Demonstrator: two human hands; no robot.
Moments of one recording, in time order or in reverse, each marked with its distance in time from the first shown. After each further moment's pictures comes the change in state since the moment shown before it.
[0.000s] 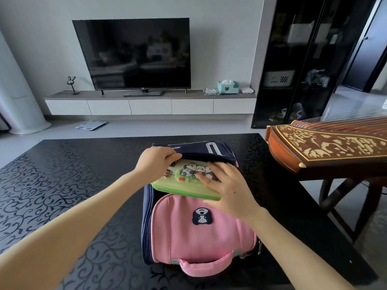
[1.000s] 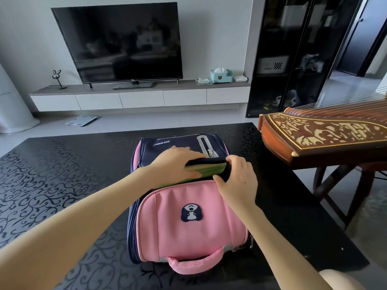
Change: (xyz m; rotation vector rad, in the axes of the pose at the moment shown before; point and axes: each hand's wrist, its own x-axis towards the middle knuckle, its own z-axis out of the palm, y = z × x) left_hand 0.014 0.050 0.035 0.115 -0.358 0.329; right_hand -0.016 0.012 0.011 0.124 0.214 0.713
